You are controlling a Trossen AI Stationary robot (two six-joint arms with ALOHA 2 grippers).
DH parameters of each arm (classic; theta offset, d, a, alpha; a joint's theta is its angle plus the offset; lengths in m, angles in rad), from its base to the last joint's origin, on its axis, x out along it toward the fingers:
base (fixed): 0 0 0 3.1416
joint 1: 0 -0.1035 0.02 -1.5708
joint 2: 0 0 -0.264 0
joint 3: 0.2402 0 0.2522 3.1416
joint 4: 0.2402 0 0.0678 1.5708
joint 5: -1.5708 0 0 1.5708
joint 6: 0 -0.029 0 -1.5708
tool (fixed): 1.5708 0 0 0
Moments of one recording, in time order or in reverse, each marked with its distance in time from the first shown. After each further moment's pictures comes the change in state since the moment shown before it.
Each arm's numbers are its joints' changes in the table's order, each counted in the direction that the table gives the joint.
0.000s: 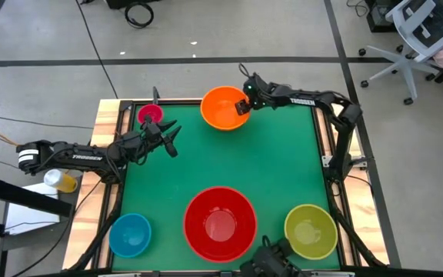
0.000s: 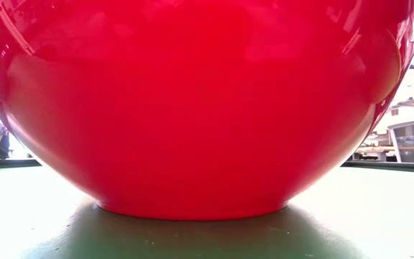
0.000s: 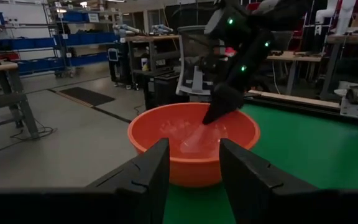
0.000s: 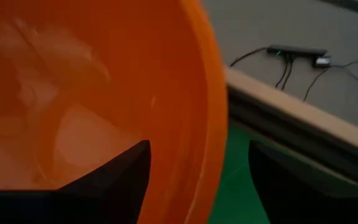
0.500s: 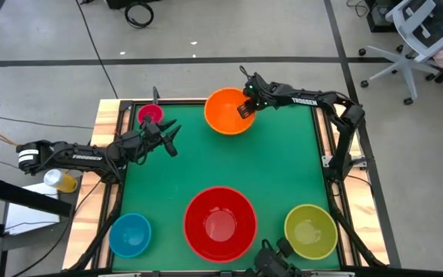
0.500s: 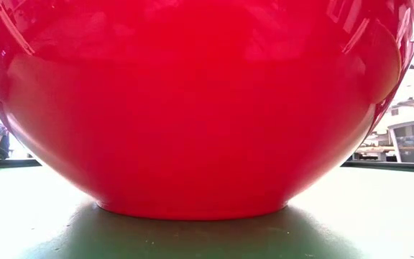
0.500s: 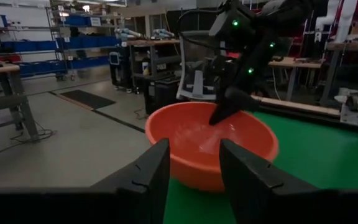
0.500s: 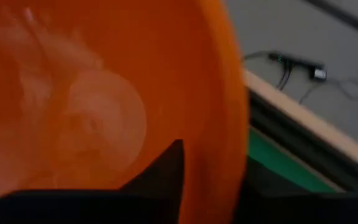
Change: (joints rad) left arm -0.002 0.000 -0.001 -0.030 0.001 0.004; right arm -0.004 0.053 0.000 0.058 0.015 0.157
